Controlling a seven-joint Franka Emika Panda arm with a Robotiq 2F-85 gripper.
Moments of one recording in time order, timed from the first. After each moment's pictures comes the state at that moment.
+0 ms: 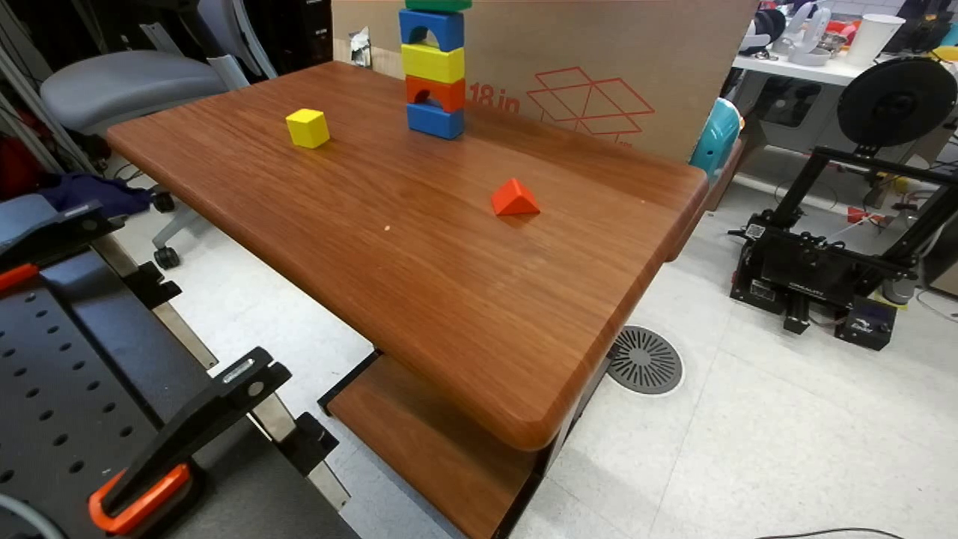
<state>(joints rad) 0.04 0.55 0.00 -1.61 -0.13 2.06 0.03</state>
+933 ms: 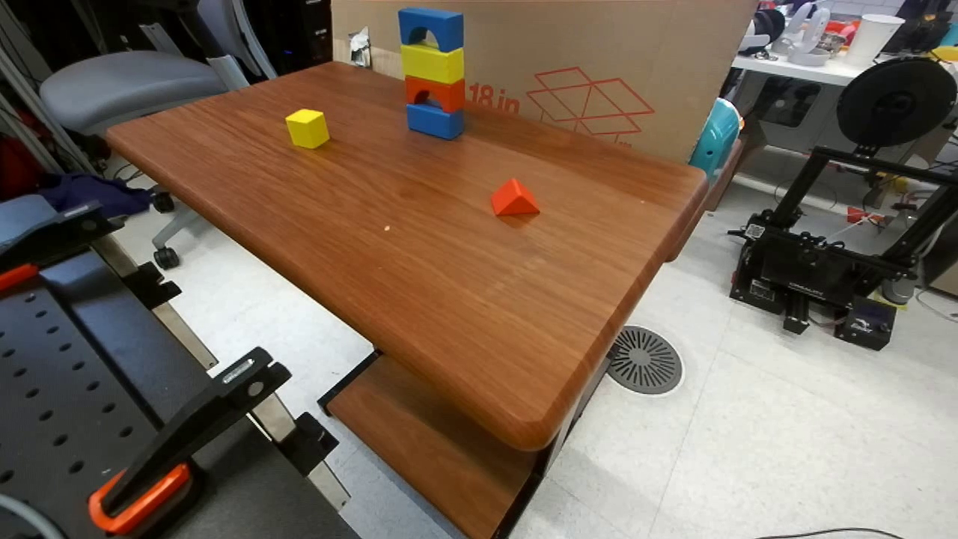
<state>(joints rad) 0.13 0.46 0.06 -1.74 -0.14 2.07 0.02</state>
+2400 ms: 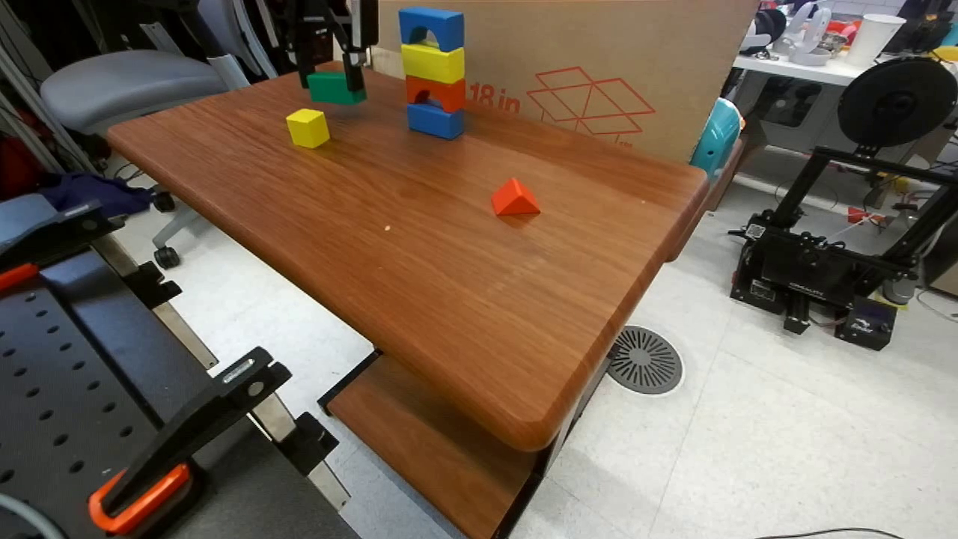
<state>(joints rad) 0.19 0.66 0.06 -1.70 -0.20 2.18 0.07</state>
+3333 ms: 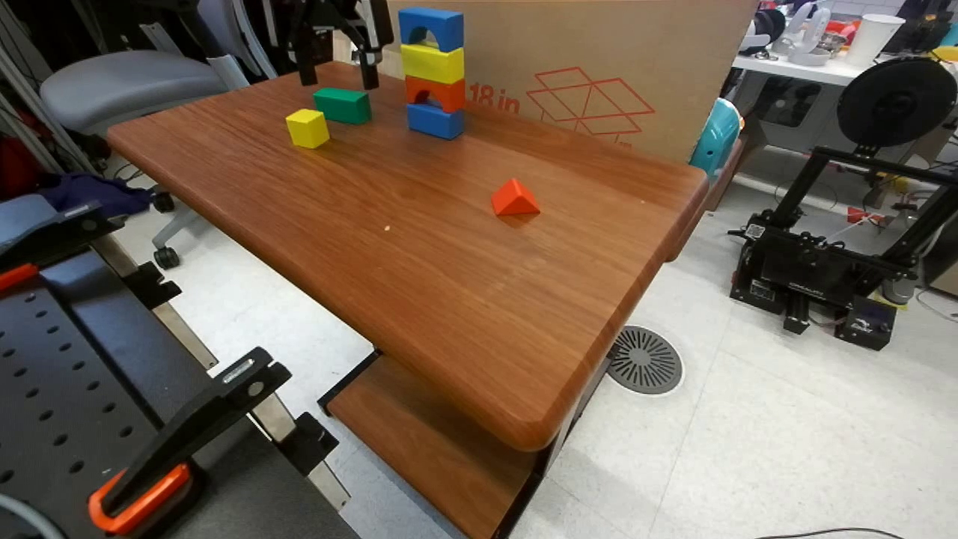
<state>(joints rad) 0.19 0.69 0.06 -1.68 -0.19 2.23 0.07</state>
